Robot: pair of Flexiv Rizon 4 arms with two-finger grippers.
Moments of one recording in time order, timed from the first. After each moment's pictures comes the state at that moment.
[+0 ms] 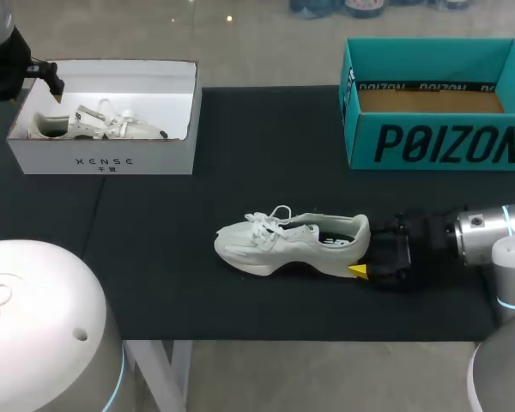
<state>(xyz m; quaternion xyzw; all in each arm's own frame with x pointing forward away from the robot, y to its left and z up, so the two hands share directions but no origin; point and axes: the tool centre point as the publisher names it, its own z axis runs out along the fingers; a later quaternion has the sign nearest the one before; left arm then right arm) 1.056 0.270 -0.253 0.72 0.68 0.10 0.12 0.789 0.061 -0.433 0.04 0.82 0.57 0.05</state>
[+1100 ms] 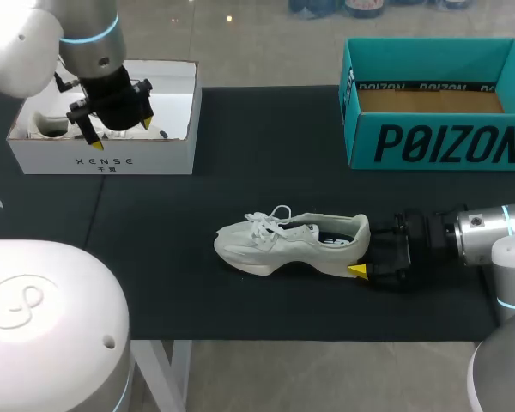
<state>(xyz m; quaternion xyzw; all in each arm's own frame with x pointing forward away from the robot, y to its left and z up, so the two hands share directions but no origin) 0.946 0.097 -0.256 0.47 0.88 0.06 0.08 0.789 0.061 -0.433 0.04 0.82 0.58 0.05</state>
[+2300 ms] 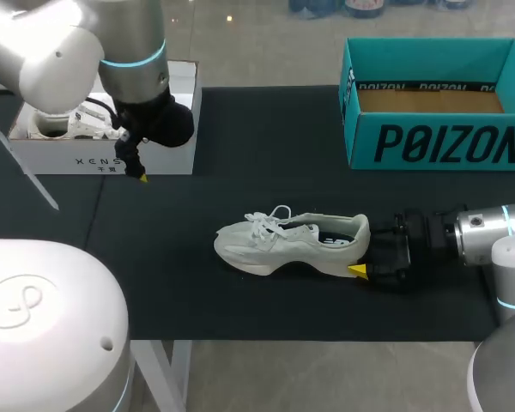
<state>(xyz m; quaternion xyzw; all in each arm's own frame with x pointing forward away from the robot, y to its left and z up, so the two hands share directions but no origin) 0.880 0.031 -0.266 0.20 0.98 0.03 0.06 0.789 0.061 -0.433 0.04 0.82 0.58 0.05</state>
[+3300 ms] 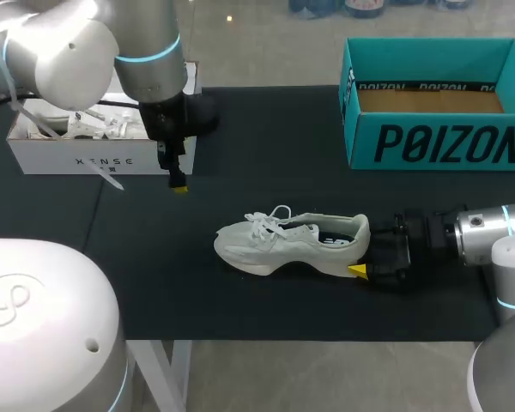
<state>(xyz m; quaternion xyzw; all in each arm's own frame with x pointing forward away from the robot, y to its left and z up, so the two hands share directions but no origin) 0.856 -0.013 -0.276 -0.06 1.00 -0.03 0.02 0.789 0.061 -0.433 0.04 0.82 0.58 0.05</state>
